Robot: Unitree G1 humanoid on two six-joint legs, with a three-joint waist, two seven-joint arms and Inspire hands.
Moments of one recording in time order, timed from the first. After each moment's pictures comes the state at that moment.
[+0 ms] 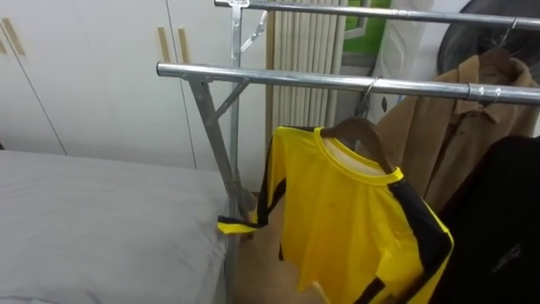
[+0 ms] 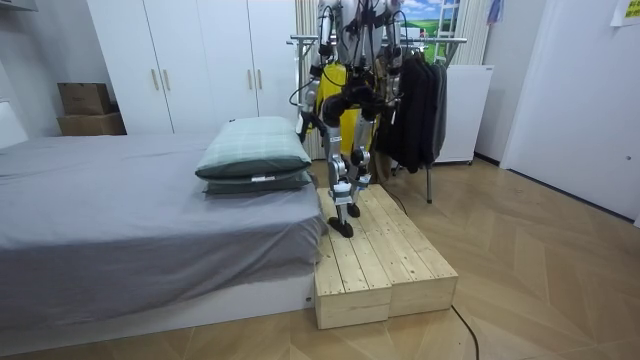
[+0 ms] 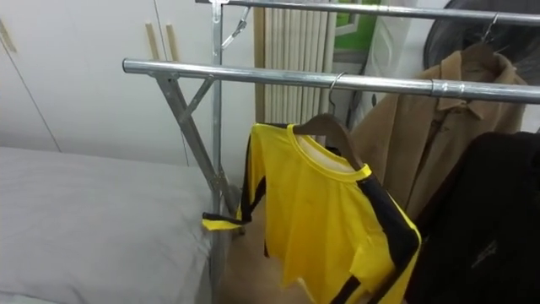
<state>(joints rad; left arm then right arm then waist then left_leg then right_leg) 0.24 0.20 0.06 1.13 0.14 0.06 0.01 0.09 -0.20 -0.02 1.20 0.16 -0.01 0.12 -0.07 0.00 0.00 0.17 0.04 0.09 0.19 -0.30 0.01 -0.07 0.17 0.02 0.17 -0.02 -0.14</state>
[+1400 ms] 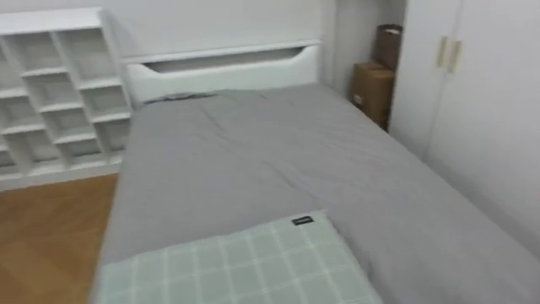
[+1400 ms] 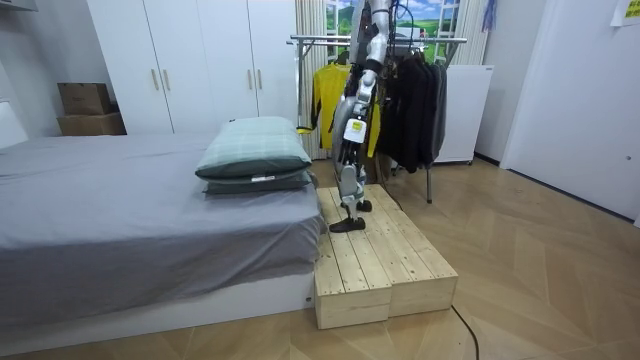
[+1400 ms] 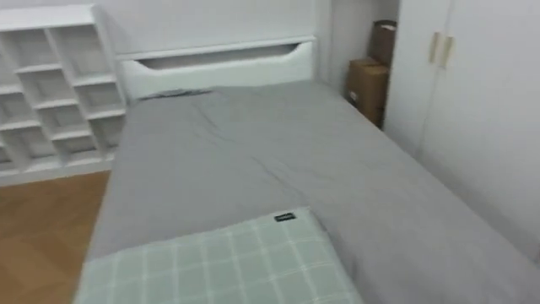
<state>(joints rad) 0.19 0.19 0.16 1.15 0.07 0.09 0.01 0.09 -0.25 -0.14 1.24 0.14 0.13 0.11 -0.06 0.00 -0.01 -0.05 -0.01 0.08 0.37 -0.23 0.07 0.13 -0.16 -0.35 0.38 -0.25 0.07</state>
